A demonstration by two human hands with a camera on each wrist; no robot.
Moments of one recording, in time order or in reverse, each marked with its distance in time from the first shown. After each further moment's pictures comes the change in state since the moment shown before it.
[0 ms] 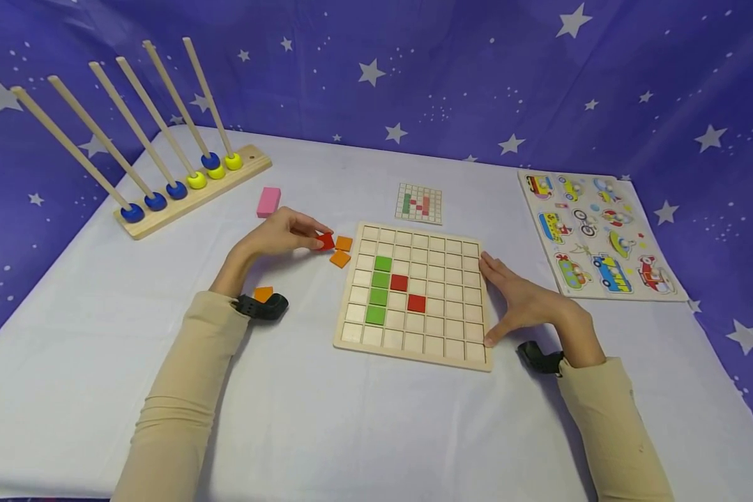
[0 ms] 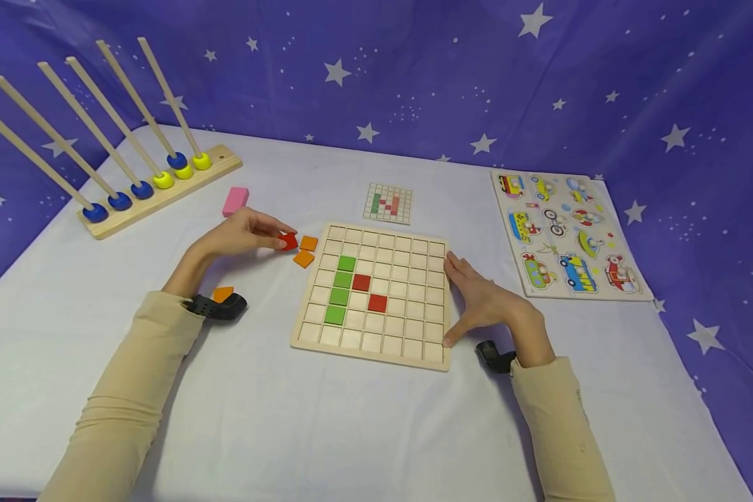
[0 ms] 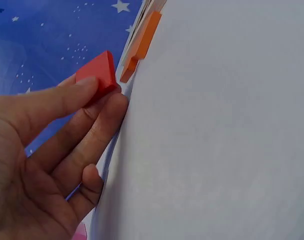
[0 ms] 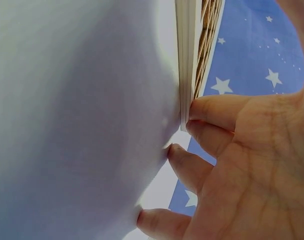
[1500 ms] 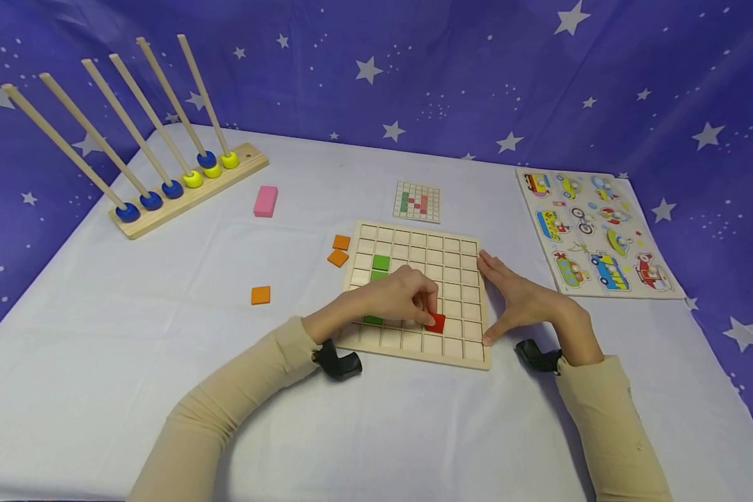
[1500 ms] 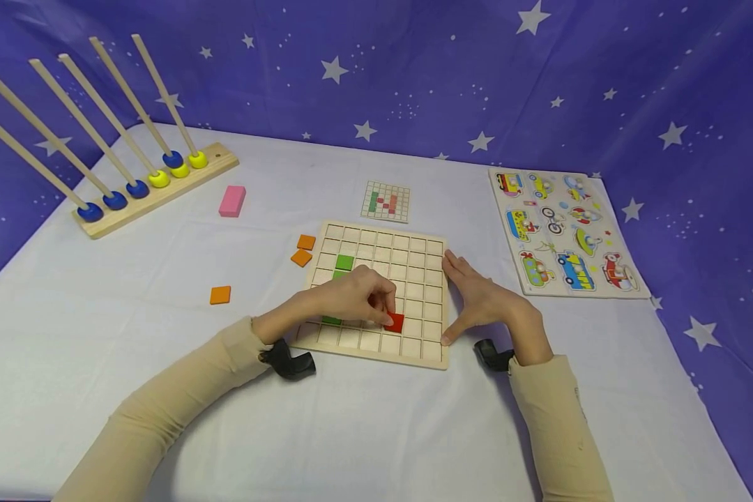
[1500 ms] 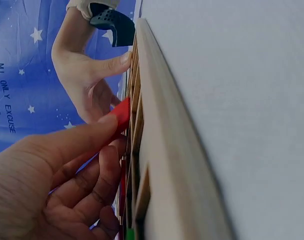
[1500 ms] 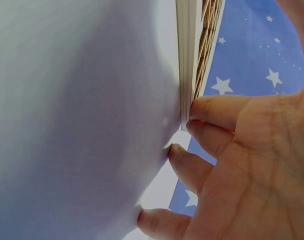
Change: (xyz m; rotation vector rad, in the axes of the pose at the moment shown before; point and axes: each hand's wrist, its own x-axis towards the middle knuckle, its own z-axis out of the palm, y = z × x) left_hand 0.023 0.108 0.151 0.136 -0.374 0.269; right_hand 0.001 0.002 0.001 0.014 0.010 -0.025
